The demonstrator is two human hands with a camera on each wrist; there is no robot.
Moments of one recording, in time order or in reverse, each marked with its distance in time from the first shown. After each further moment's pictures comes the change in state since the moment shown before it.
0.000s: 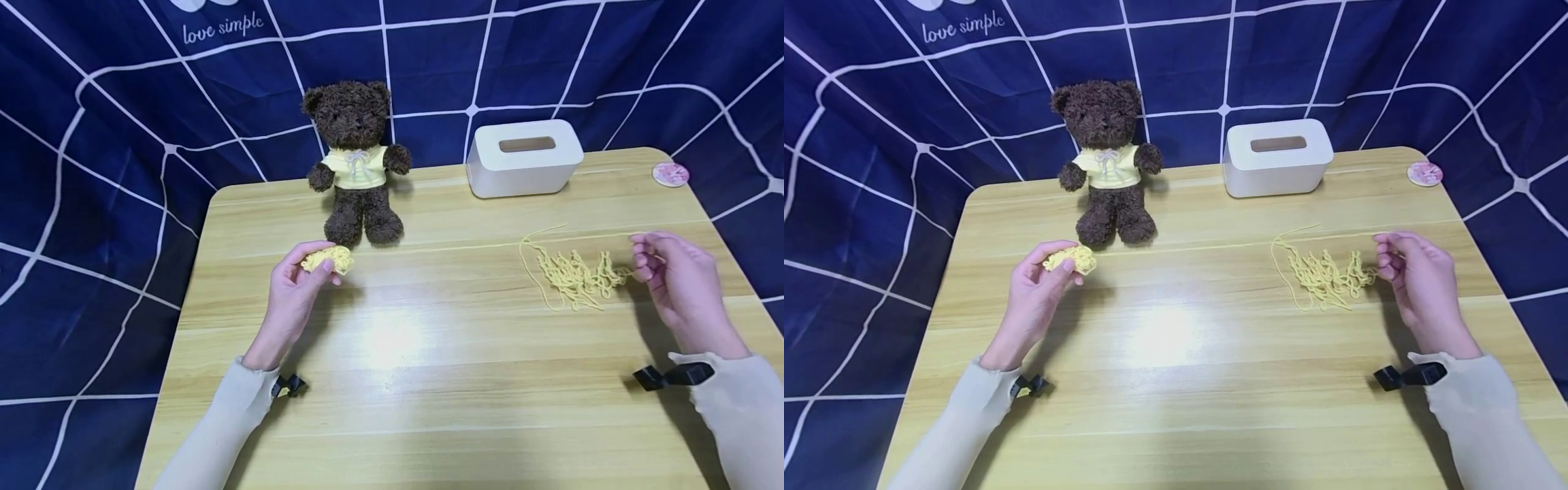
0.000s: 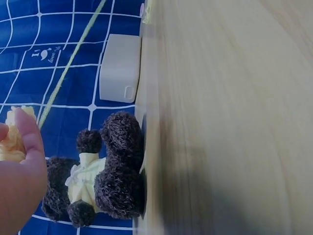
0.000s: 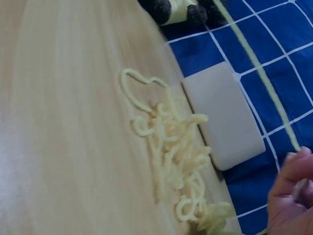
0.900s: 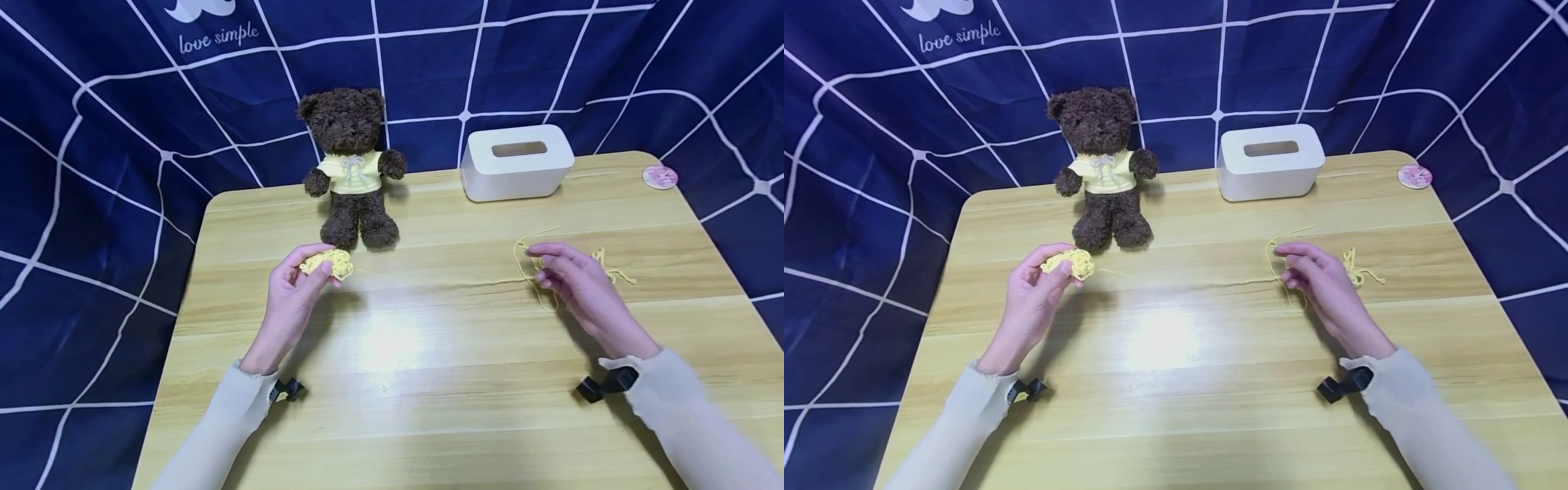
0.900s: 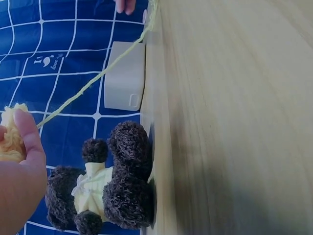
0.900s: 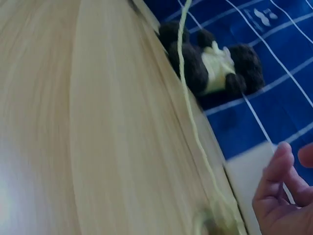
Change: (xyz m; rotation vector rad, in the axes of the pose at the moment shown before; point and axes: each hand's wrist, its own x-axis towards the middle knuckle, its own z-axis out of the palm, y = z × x) left_hand -0.001 0.009 0.010 -0.017 -0.020 -0.025; right_hand -0.020 0.064 0.065 -0.358 -0.301 0.141
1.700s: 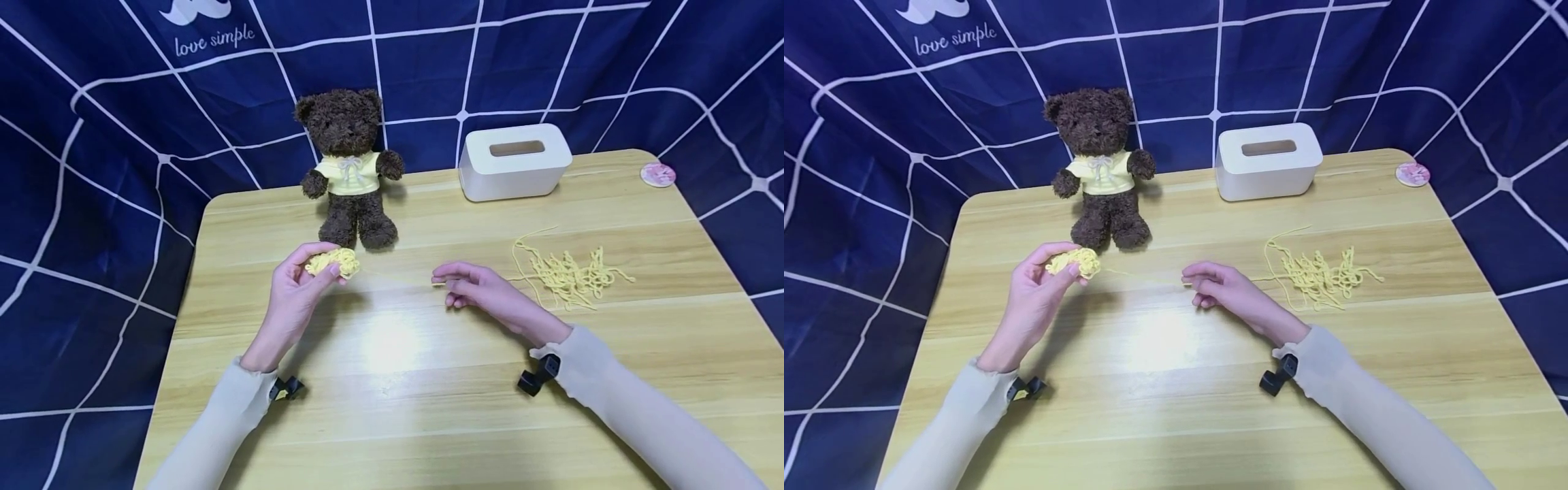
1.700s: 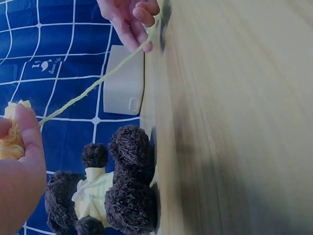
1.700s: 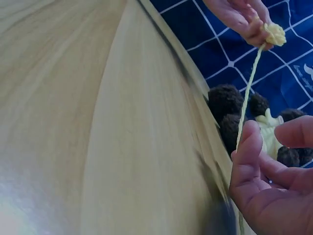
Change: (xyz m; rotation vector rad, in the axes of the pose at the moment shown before) left_hand 0.005 0.002 0.006 0.002 -0.019 -0.032; right_hand 0.030 0.042 0.095 -0.366 -0.355 0.232
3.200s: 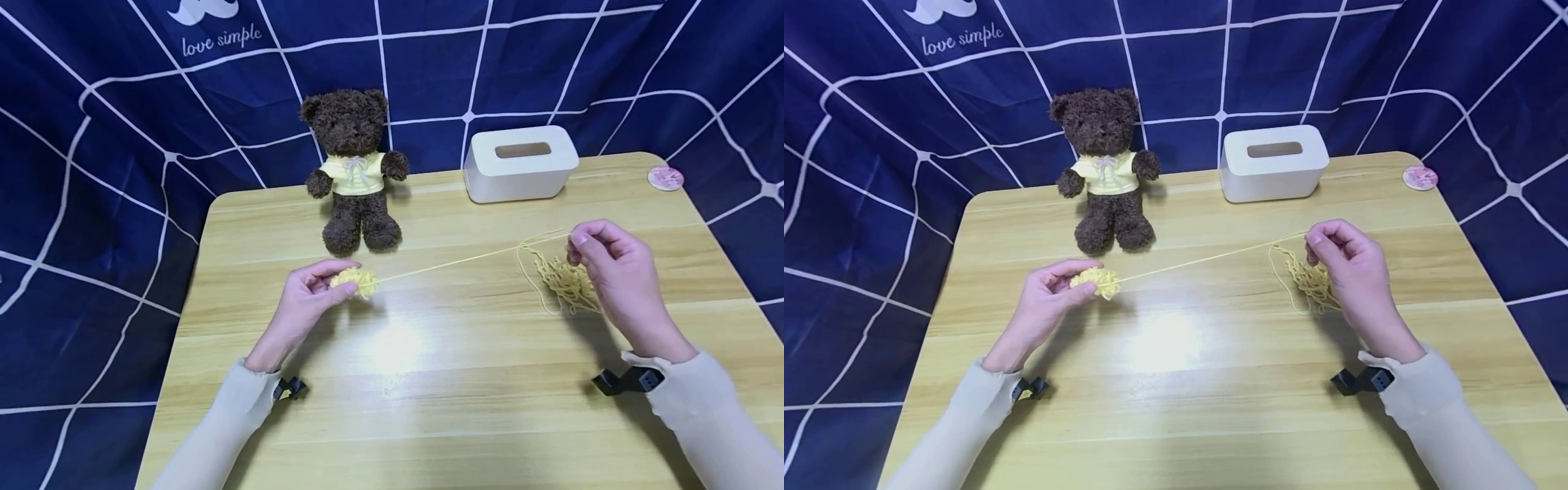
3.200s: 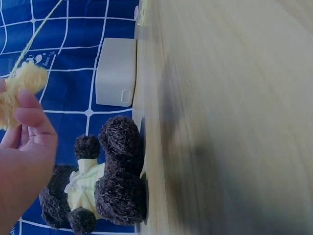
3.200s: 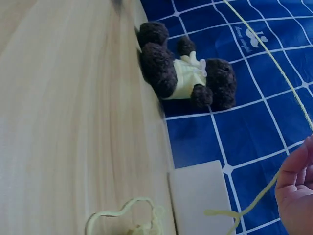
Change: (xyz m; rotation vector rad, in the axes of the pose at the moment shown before) left_hand -0.004 -0.007 -0.009 0.168 -0.119 -0.110; right_hand -0.080 -0.045 -0.072 0.322 0.554 -0.560
